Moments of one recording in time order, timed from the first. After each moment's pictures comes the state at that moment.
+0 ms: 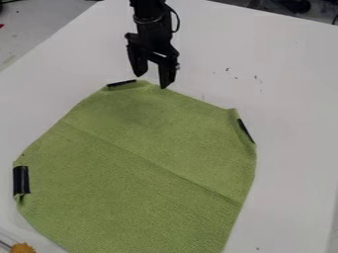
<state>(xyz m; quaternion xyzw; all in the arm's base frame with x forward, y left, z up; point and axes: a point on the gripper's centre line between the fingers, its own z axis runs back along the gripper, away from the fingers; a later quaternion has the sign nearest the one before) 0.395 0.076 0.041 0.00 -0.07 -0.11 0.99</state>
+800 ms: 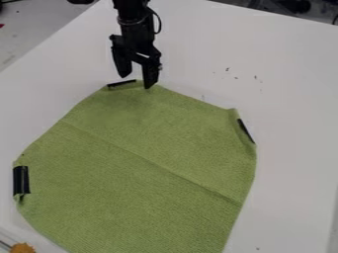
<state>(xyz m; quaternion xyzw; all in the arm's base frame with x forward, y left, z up) 0.398 0.108 0.024 0.01 -0.05 -0.09 1.00</state>
